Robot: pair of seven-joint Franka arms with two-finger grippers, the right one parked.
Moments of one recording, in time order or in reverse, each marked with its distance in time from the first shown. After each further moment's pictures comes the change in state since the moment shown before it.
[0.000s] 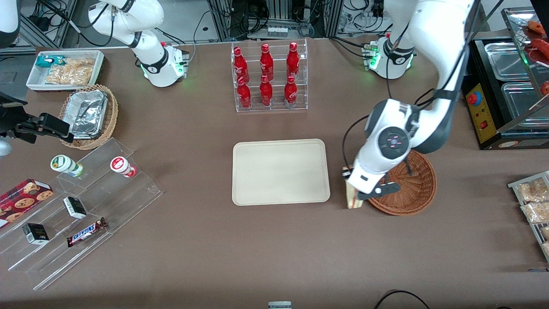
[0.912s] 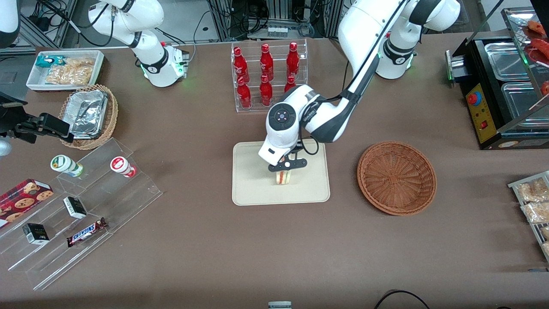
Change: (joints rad) arm -0.323 0.197 -0.028 0.215 -0.012 -0.007 -0.300
